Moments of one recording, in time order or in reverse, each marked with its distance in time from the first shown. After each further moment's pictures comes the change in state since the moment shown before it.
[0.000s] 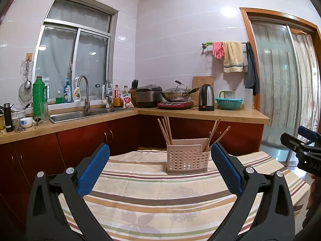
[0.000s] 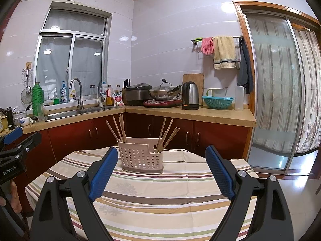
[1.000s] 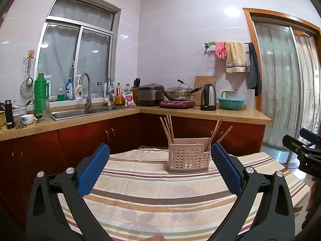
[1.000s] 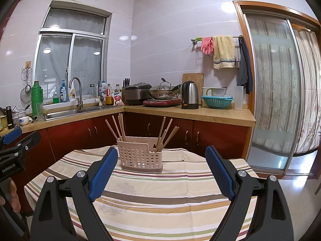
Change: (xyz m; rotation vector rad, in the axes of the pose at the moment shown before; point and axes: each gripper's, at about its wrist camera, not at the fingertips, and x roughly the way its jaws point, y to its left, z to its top) left arm 0.003 0.007 -0.002 -0.017 0.004 0.008; right arm -0.001 -0.001 0.000 -0.003 0.001 -0.001
